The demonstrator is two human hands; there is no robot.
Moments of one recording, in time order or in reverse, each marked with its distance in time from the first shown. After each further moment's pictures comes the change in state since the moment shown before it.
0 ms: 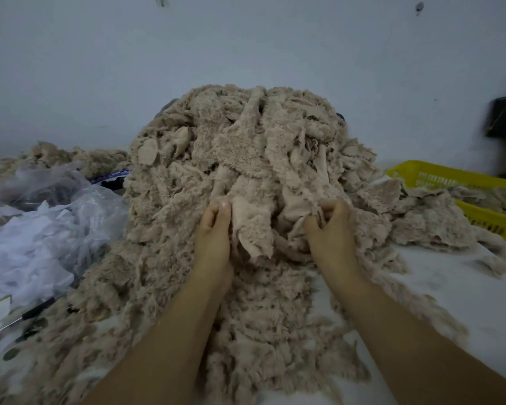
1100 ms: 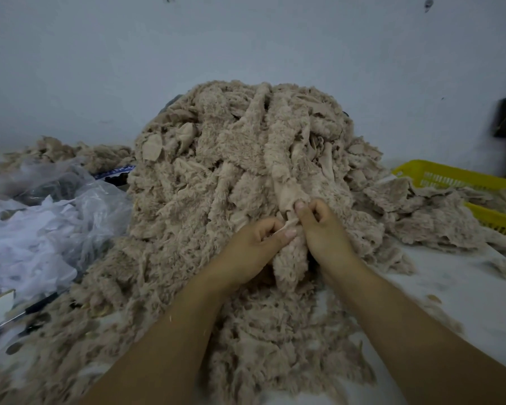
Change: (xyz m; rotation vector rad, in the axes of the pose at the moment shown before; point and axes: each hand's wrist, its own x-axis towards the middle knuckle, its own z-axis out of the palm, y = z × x) left_hand -0.010 -0.001 0.008 0.678 -0.625 0.180; right_hand 0.003 -0.008 0.013 0.308 -0.244 0.032
